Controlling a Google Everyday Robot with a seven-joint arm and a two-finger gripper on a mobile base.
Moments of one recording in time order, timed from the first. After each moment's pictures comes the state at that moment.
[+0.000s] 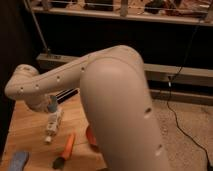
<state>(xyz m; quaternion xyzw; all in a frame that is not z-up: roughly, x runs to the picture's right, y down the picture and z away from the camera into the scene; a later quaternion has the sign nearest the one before) -0.276 0.098 0.699 -0.25 0.01 0.18 0.95</state>
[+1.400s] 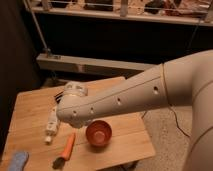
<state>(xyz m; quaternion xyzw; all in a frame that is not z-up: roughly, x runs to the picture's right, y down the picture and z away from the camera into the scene) -0.114 0.155 0.670 -0.22 0.04 0.33 0.92</state>
